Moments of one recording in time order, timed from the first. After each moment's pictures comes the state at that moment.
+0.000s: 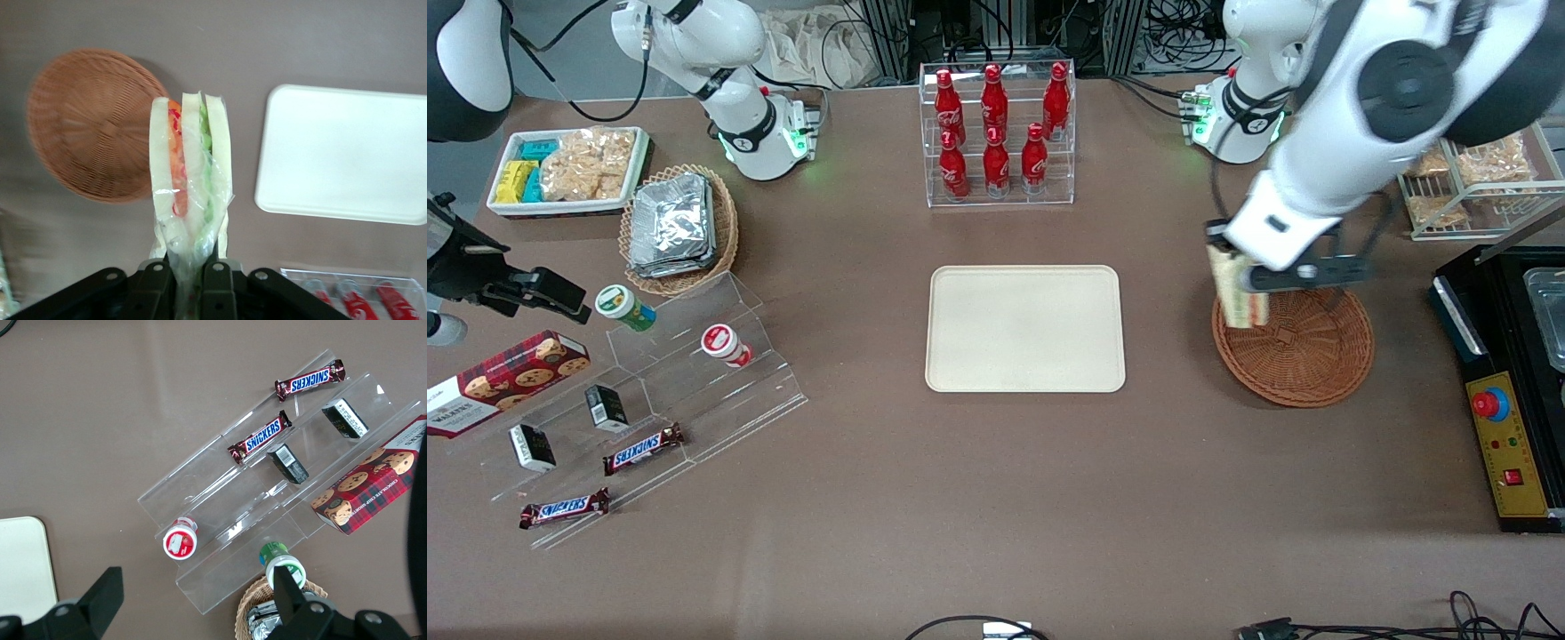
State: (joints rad) arm -0.01 0.10 -0.45 -1.63 0.00 1.52 -0.53
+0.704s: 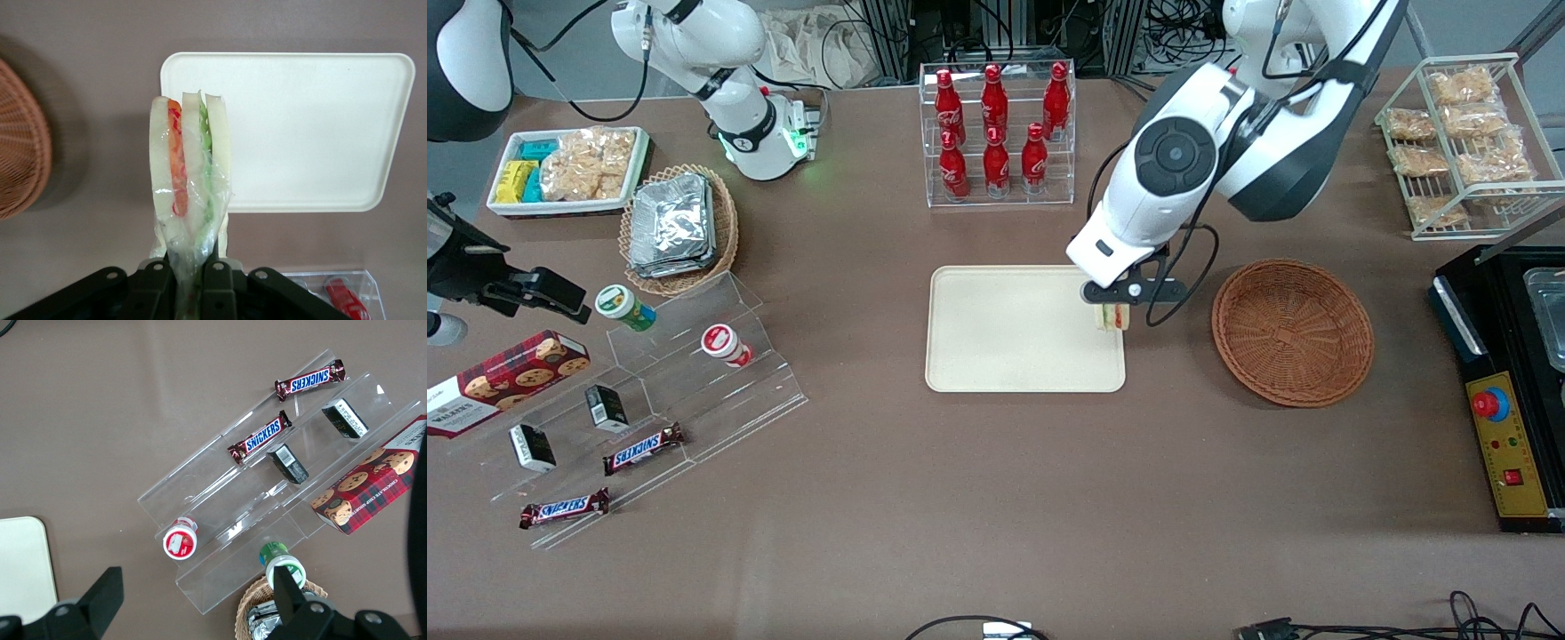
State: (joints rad) arm -0.07 0.27 -0.61 -1.73 0.01 1.79 -0.66
